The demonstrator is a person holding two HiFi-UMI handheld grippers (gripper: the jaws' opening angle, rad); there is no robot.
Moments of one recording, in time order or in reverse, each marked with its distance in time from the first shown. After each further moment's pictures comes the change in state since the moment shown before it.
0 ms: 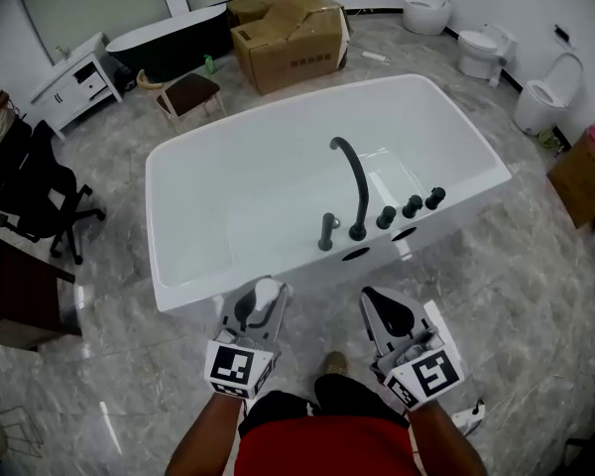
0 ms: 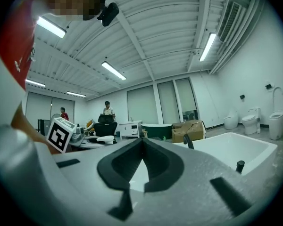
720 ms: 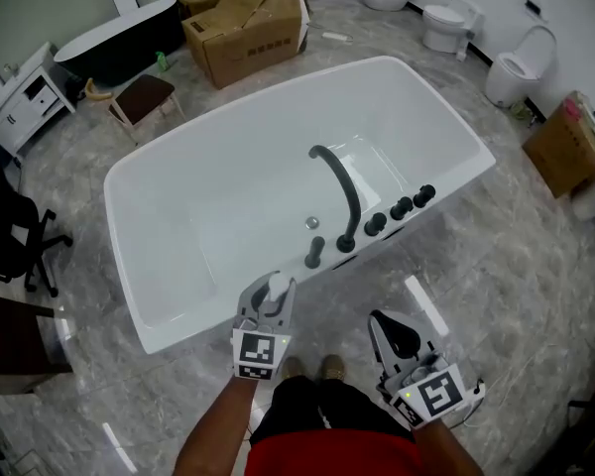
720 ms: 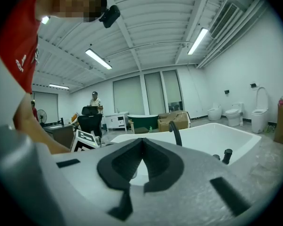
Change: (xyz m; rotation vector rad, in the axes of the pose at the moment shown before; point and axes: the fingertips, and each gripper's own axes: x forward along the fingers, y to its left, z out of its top) left arm 0.129 0.047 -0.100 0.029 0.088 -0.104; right arm 0.041 -0.038 -0.045 0.046 0.128 -0.177
